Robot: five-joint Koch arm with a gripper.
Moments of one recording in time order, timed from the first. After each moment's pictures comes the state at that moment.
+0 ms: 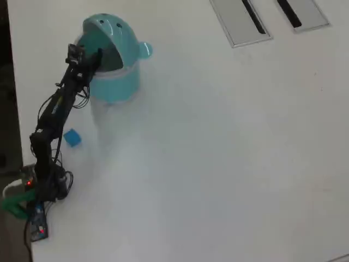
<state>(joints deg) -55.7 75.3 72.3 9.9 -90.7</state>
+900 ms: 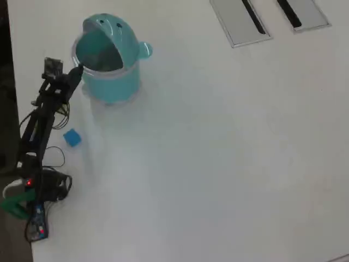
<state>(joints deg) -59.7 107.5 95.3 26.5 -91.1</state>
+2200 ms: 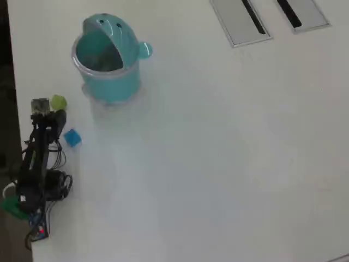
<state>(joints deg) -74.7 130.7 139.3 23.6 -97.3</state>
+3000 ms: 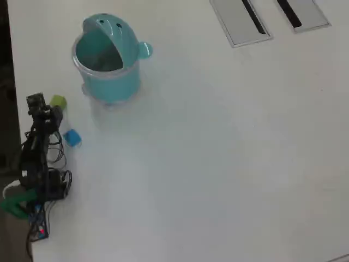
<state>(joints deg) -80.1 110.5 134.7 10.5 -102.7</state>
